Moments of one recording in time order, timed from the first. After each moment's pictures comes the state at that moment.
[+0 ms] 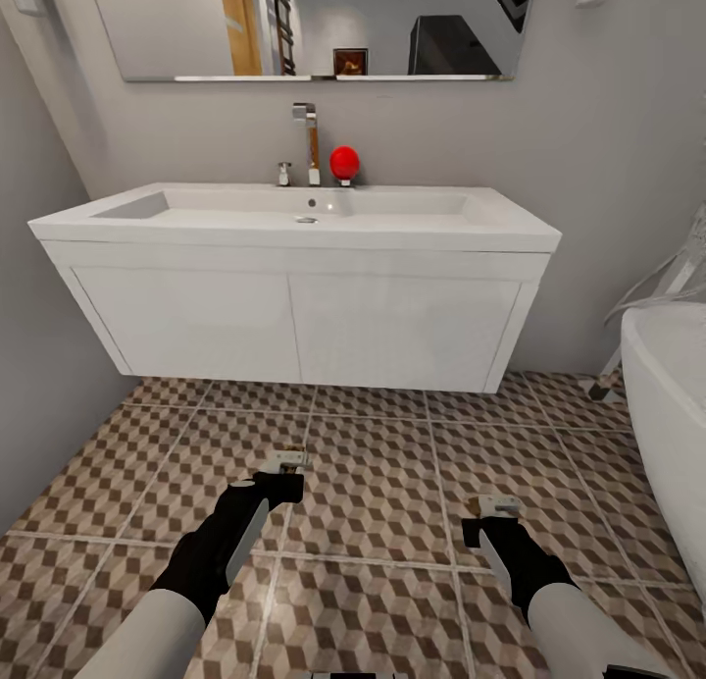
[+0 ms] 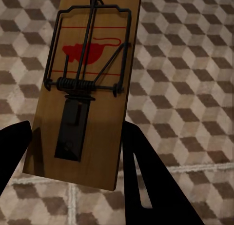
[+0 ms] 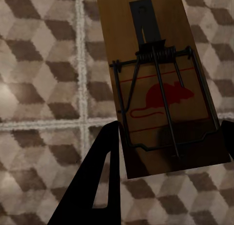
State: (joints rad) left arm -0.60 -0.08 -0.16 -0.88 0.11 0.52 0.03; right arm -0.68 0.01 -0.15 -0.46 0.13 0.41 -0.14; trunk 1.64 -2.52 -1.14
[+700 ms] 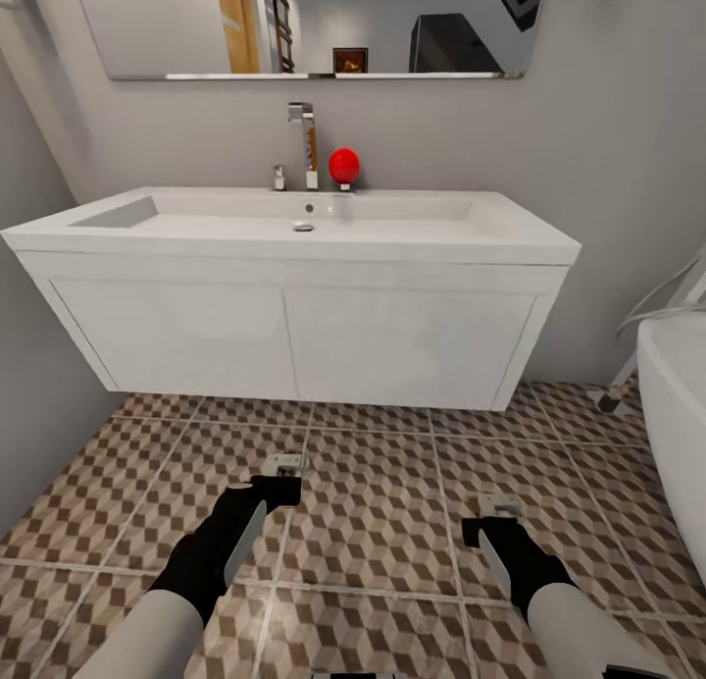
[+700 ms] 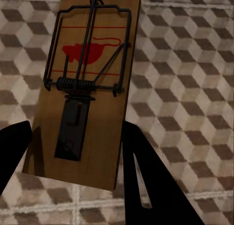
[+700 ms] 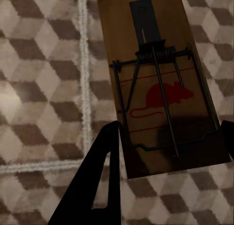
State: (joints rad) left arm -0.60 -0.07 -0.16 -0.87 0.12 0.52 0.03; right arm -0.68 0.01 -0.14 -0.46 0.13 0.40 -0.14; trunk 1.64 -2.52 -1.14
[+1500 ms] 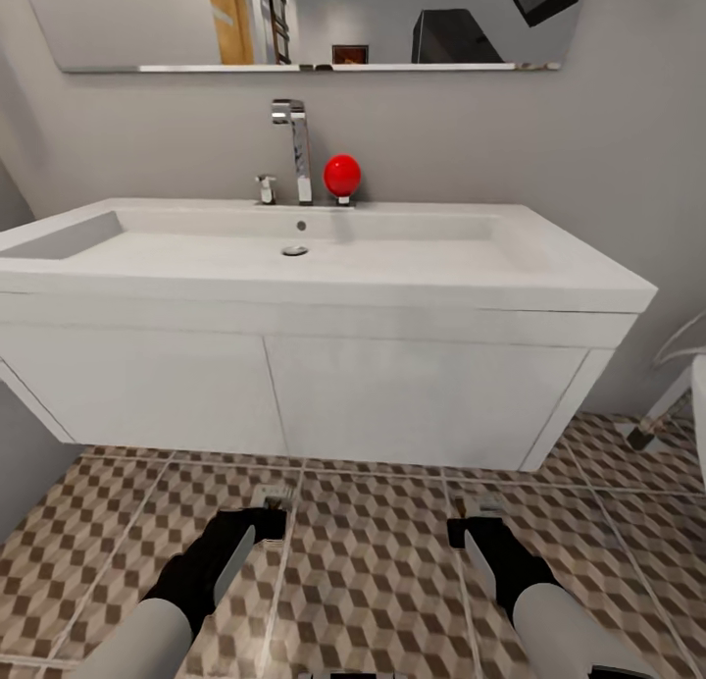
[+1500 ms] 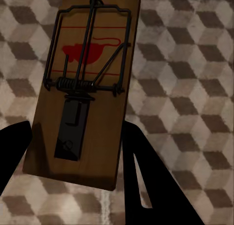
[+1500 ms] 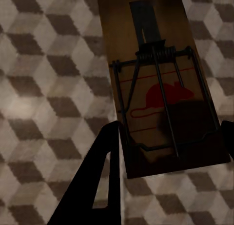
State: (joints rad) left arm -0.60 -0.04 -0.15 -0.68 0.12 0.50 0.03; right arm -0.68 0.06 -0.14 -0.45 0.13 0.40 -0.14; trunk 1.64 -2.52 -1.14
